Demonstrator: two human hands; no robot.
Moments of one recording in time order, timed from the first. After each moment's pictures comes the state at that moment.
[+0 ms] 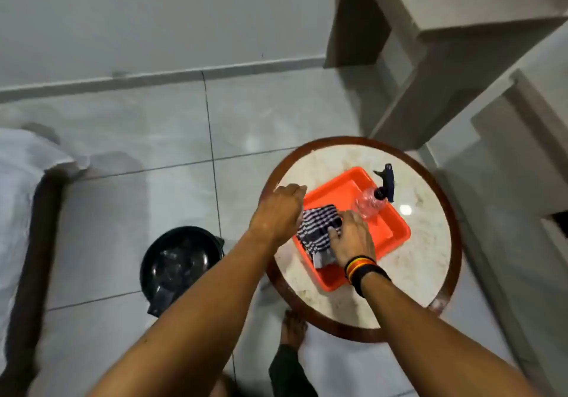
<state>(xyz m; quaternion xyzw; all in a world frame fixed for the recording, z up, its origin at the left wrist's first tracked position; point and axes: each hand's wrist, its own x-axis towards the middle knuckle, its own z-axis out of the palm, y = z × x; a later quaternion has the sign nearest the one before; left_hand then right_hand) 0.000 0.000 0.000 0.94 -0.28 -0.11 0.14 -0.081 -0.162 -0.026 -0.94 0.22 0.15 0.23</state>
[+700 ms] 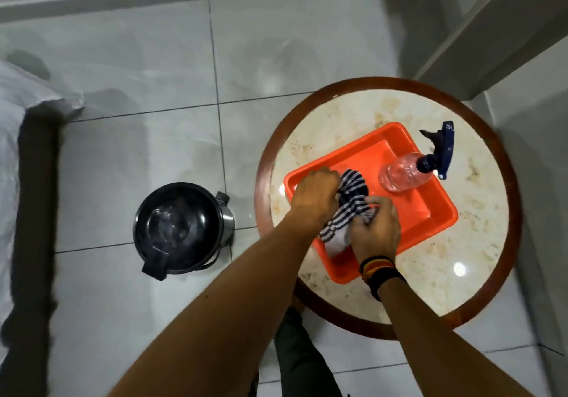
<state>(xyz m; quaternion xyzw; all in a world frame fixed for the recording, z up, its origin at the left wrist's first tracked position) 0.013 -0.078 -0.113 0.94 -0.18 -0.22 0.18 -0.083 -0.181 -0.112 -0.86 0.35 0.01 0.38</state>
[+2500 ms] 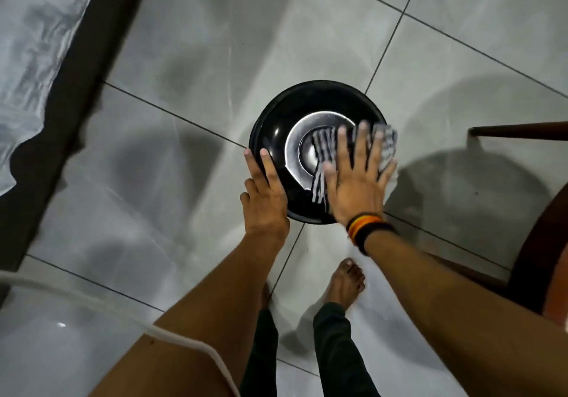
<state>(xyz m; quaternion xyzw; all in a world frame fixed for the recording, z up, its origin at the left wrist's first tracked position) -0.138 0.335 -0.386 0.91 0.29 -0.24 0.15 -0.041 0.204 -0.380 -0.96 -0.17 0.20 0.04</state>
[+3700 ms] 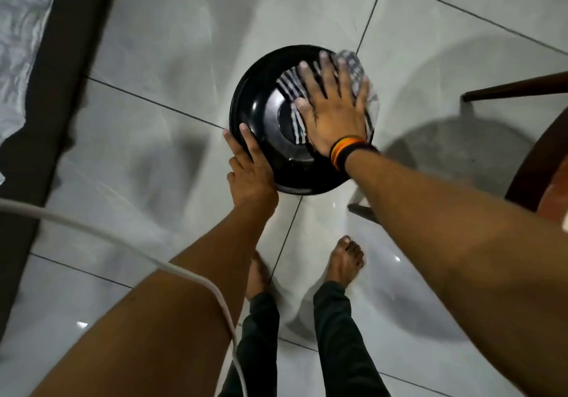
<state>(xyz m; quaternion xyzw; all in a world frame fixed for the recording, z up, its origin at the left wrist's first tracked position) -0.130 0.326 -0.377 0.89 0.31 -0.26 0.19 0.017 0.219 -0.392 -0.96 -0.23 0.15 0.08</state>
